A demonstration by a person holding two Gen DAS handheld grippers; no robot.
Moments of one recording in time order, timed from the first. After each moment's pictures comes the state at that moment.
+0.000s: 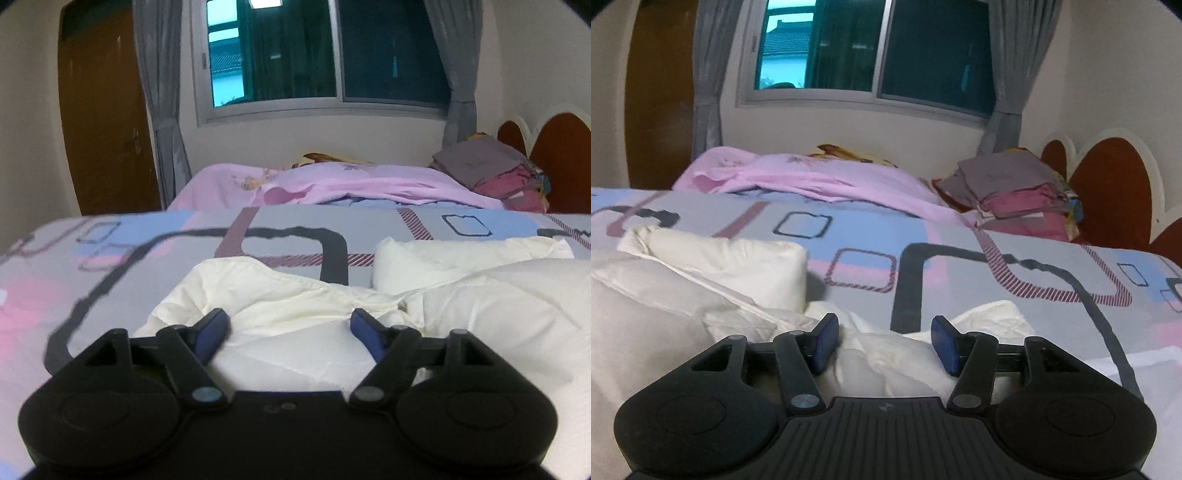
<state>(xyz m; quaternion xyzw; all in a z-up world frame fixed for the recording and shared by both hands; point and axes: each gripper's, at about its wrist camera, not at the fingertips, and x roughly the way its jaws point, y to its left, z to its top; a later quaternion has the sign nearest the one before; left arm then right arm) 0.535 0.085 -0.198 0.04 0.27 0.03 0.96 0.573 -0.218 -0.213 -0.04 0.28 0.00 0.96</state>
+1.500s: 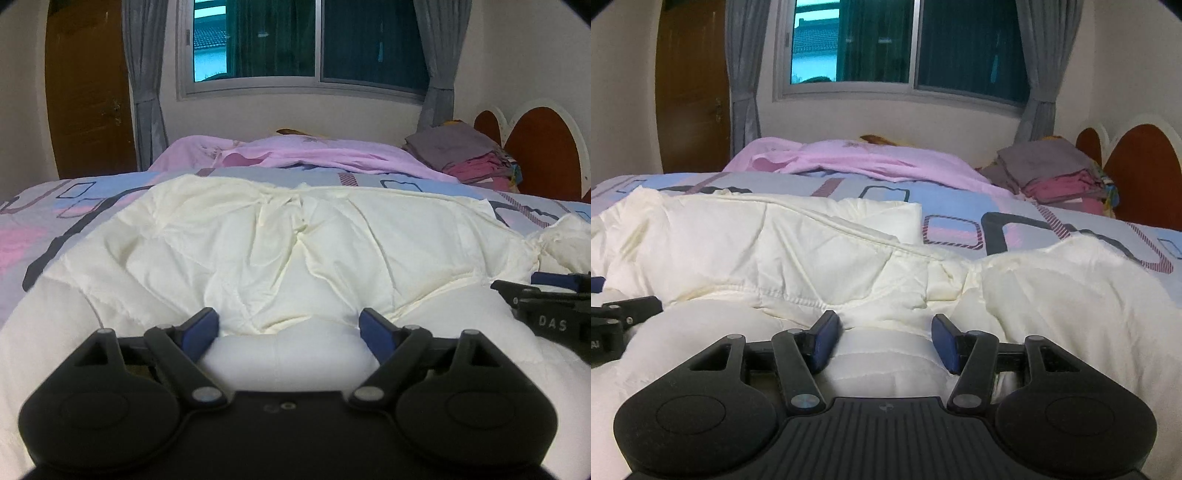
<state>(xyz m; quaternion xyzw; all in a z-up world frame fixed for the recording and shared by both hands) 0.476 0.035 -0.208 0.01 0.30 0.00 0.95 0.522 -0.164 -0.229 -0.01 0.28 0.05 0.96</state>
